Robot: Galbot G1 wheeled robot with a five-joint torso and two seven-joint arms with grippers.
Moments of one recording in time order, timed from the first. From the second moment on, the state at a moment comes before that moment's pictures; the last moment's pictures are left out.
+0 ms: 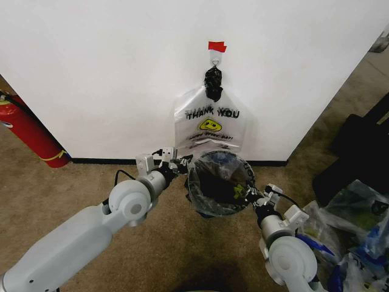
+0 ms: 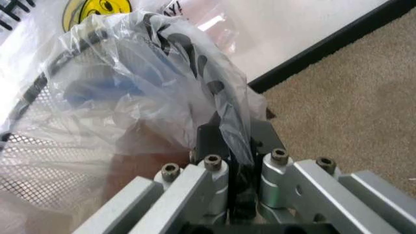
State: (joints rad) left arm 0.63 -0.80 0.22 -1.99 -1.27 0.34 -0.41; right arm -1.40 1.33 0.38 2.16 0.86 -0.28 0.43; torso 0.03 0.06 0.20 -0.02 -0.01
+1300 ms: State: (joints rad) left arm 0.69 -0.65 0.02 -1.89 -1.29 0.43 -0.28; right arm -1.41 1.26 0.33 2.12 0.82 -0.22 0.29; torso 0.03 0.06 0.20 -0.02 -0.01
